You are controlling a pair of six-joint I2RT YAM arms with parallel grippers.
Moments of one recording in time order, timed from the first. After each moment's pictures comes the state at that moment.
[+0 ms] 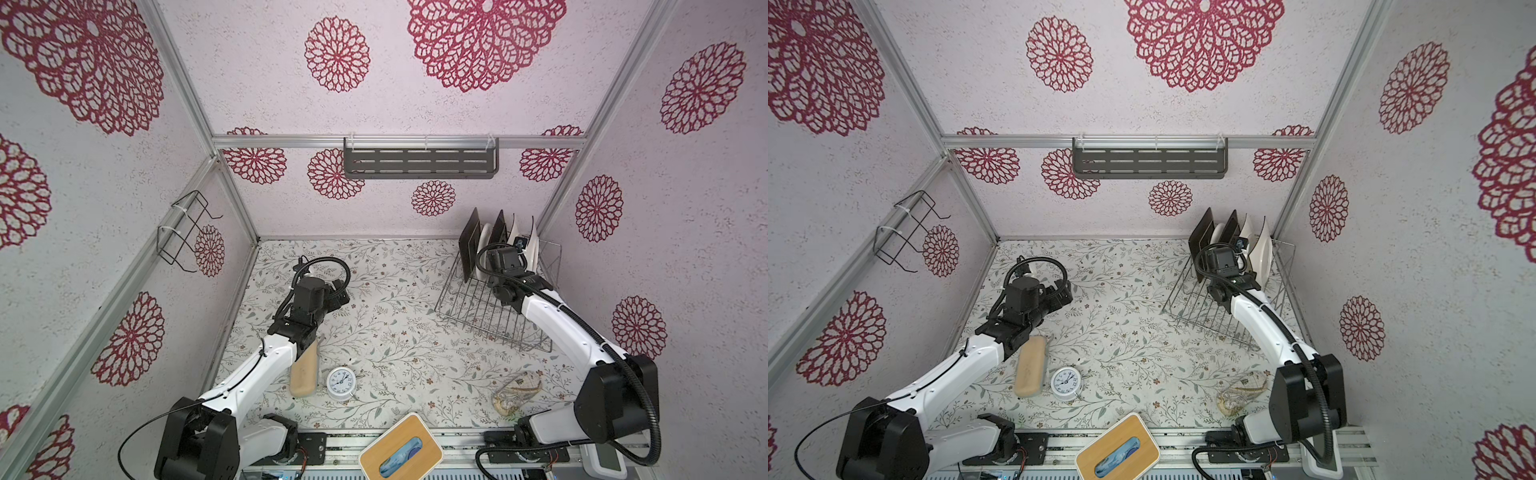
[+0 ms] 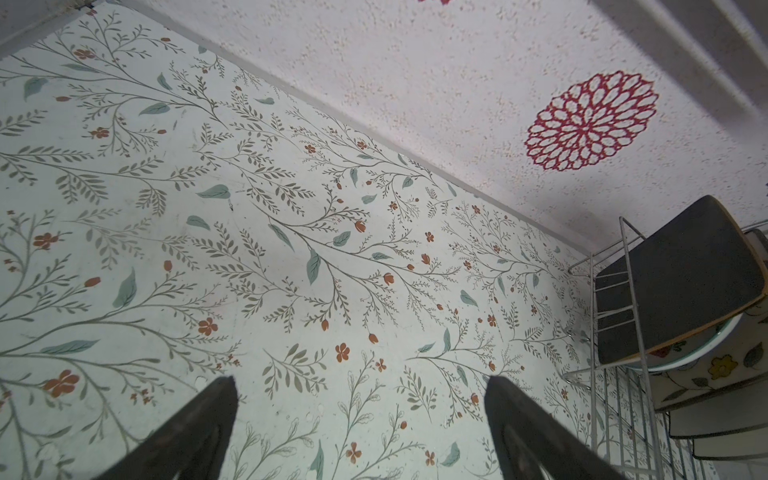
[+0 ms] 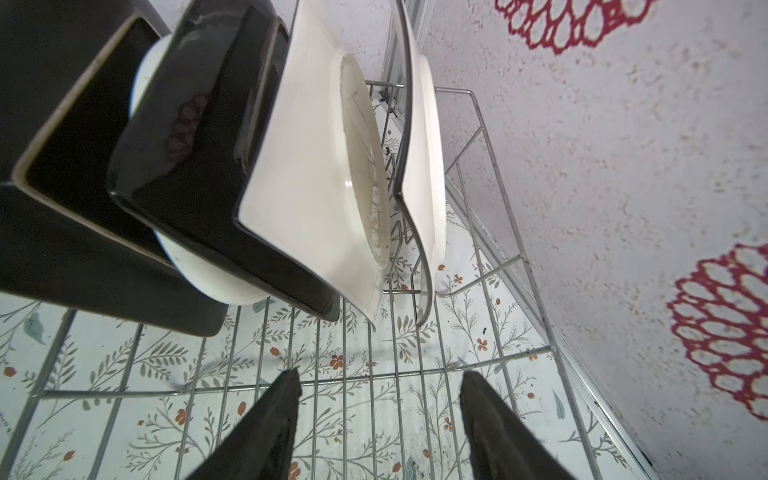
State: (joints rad) left arm -0.33 1.22 0.75 -0.07 -0.20 -0.63; right arm 0.29 1.46 1.17 -0.53 0.70 0.40
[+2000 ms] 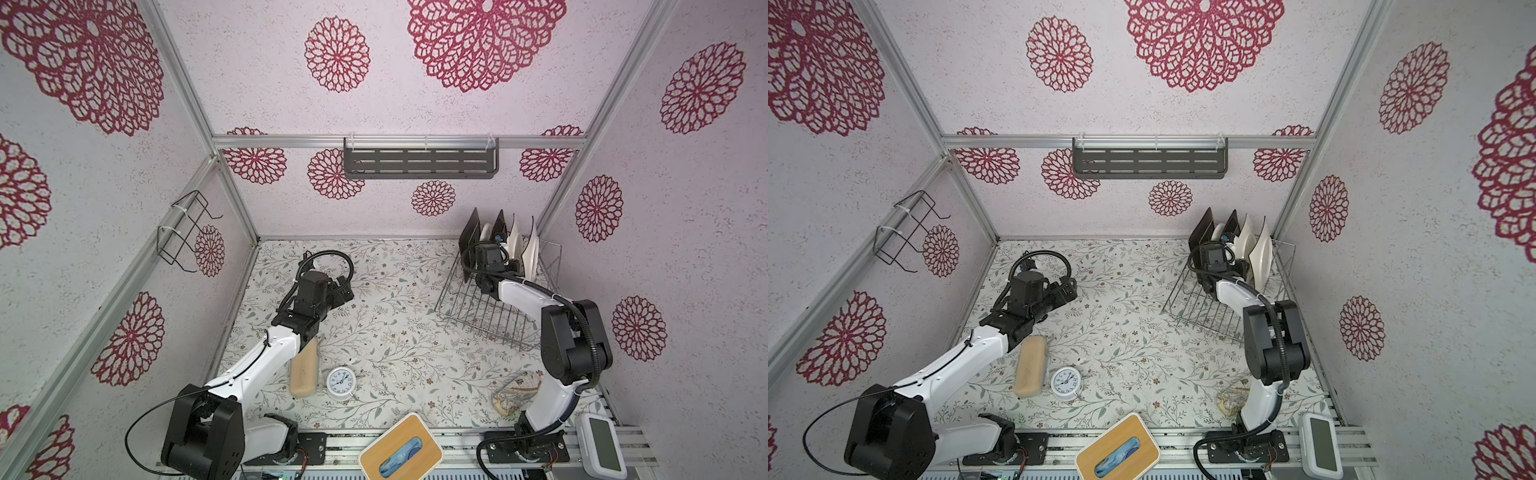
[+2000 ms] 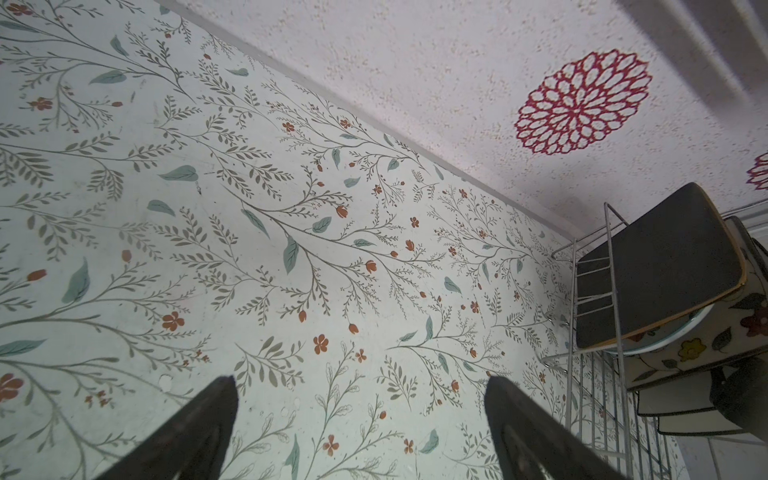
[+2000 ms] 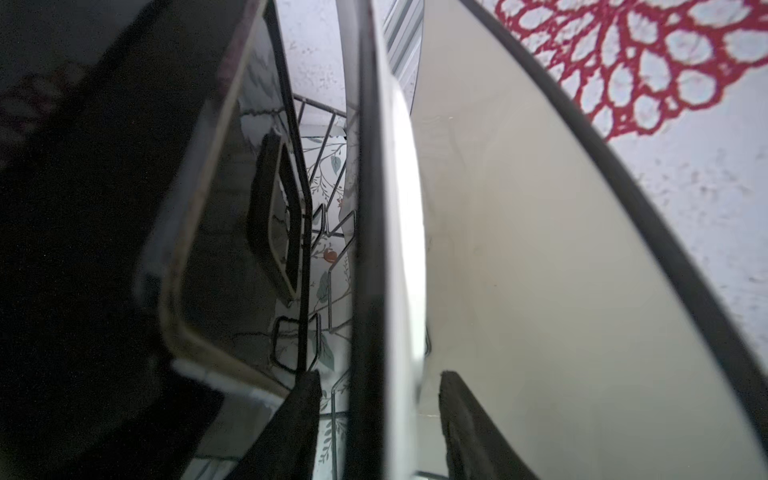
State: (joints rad) left arm -0.33 1.28 0.82 -0.10 -0.13 -0.65; right arm 0.22 1.81 1.21 -0.06 0.89 0.06
